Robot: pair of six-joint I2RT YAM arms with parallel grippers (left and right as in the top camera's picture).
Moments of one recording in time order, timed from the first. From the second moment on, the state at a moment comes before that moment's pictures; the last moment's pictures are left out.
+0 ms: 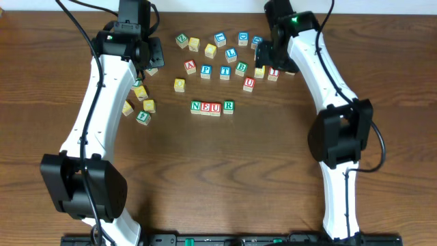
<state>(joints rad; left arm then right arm) -0.13 1.83 1.74 -0.94 -0.16 -0.27 0.28 2.38 2.26 -1.22 0.06 0.45</state>
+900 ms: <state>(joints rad) -0.13 1.83 1.74 -0.94 -0.16 -0.27 0.22 2.49 2.26 -1.11 0.04 0.40</state>
